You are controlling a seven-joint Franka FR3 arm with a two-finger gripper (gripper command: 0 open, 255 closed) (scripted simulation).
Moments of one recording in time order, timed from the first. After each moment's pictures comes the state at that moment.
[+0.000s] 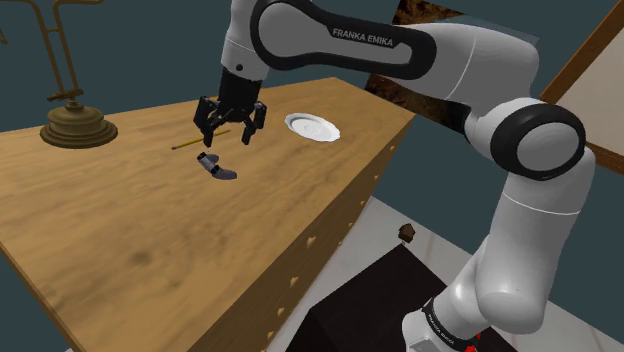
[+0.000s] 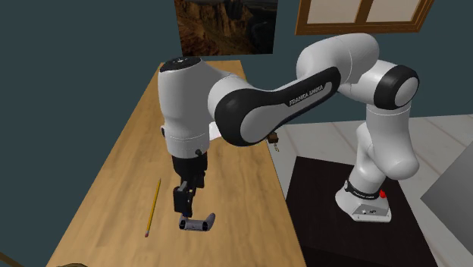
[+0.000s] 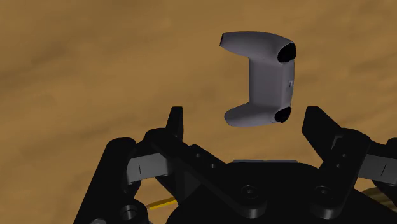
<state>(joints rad) 0.26 0.36 0.38 -1.38 -0.04 1.79 0.56</state>
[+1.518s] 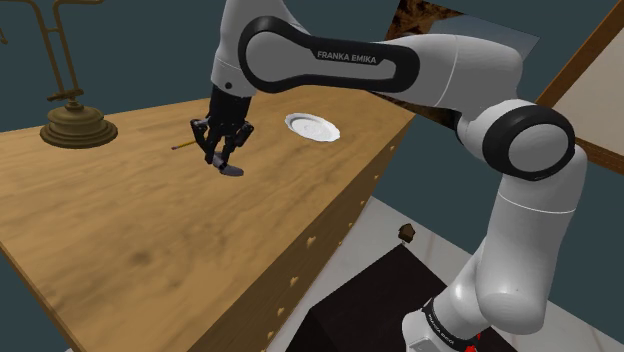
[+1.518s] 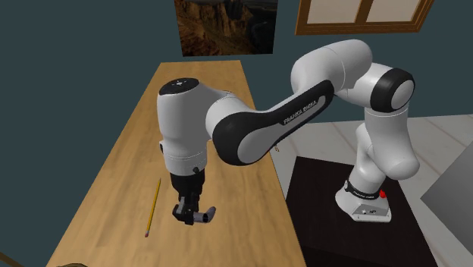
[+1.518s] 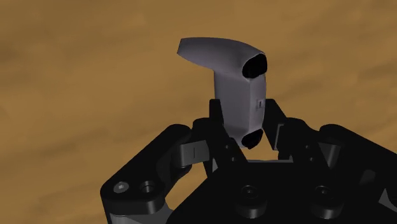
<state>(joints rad) 0.28 0.39 0.38 -1.42 -0.05 1.88 0.58</state>
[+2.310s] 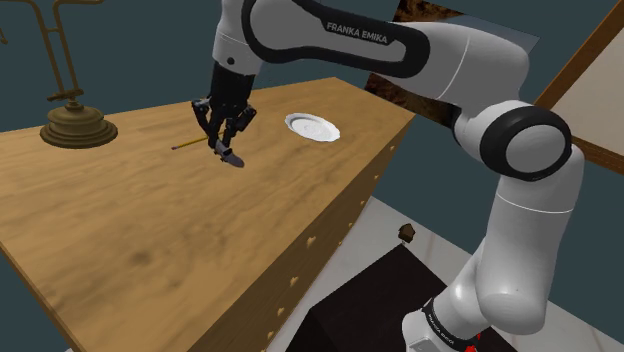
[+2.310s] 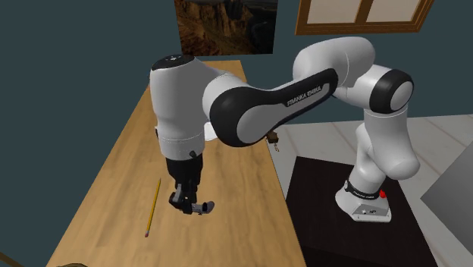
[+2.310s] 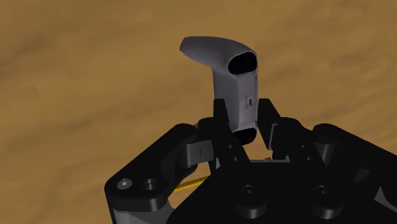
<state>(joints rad) 0.29 0.41 0.39 -1.29 -0.05 1.75 0.58</state>
